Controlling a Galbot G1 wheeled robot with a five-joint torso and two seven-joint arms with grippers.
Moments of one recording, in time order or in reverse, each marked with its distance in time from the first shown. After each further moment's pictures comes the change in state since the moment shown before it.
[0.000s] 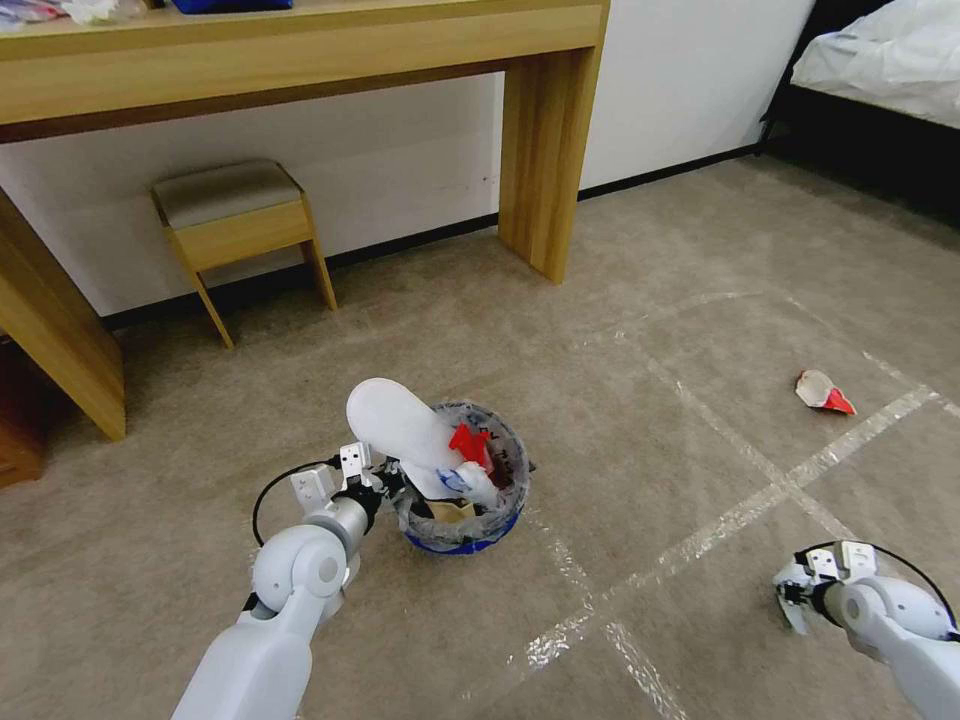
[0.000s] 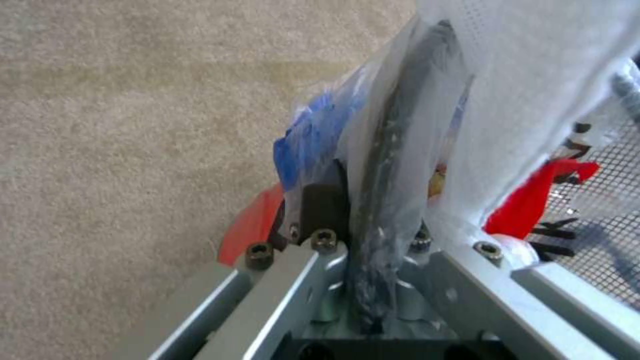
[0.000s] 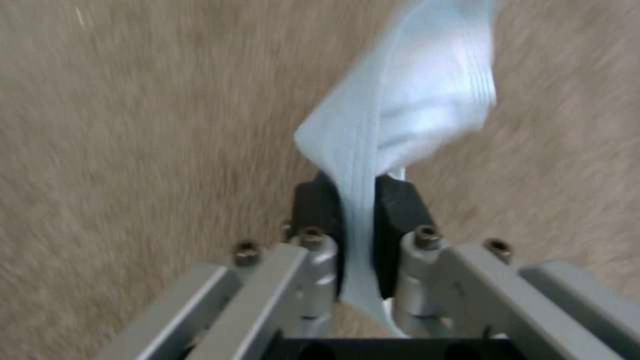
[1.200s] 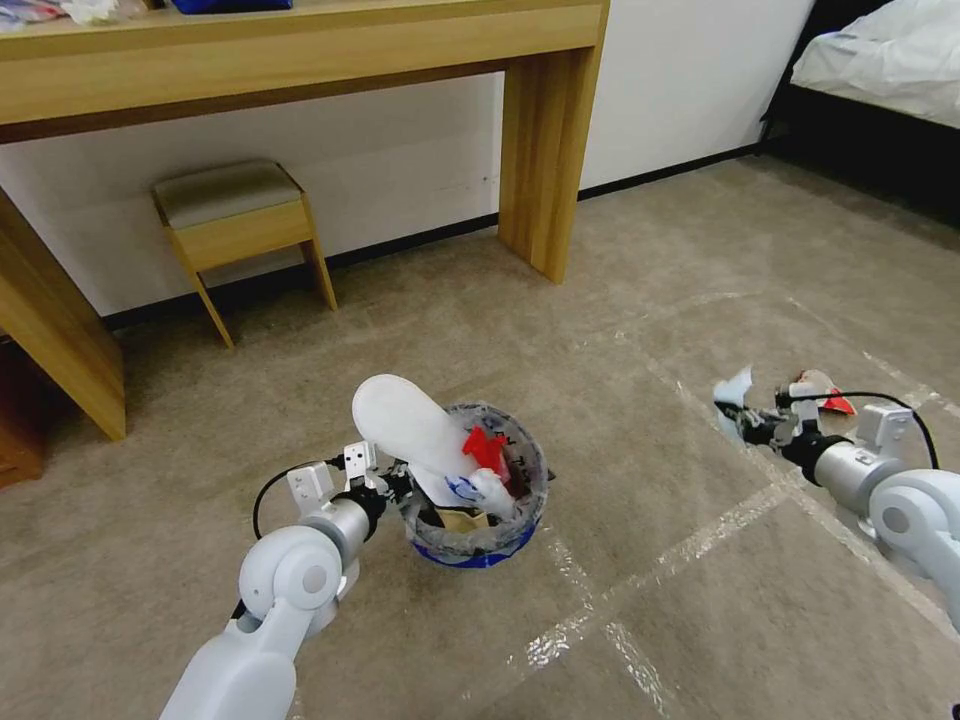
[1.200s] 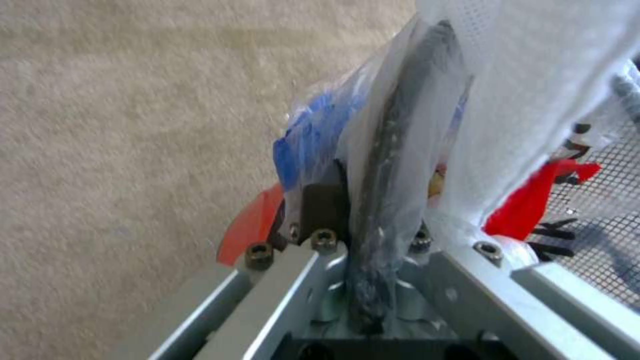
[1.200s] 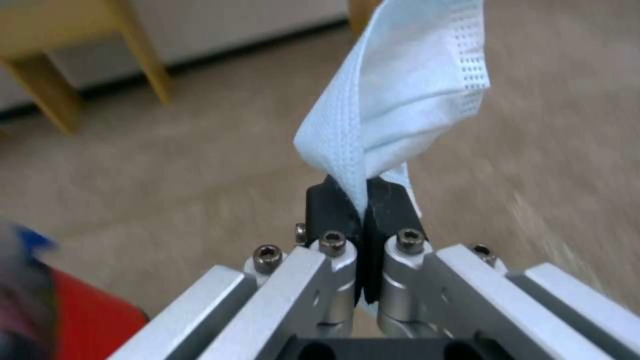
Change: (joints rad) left arm 0.044 0.043 0.019 -0.164 -0.150 0.110 -0.118; right arm -0.127 -0.104 0.310 0.678 0.135 0.246 -0.202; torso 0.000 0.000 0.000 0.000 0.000
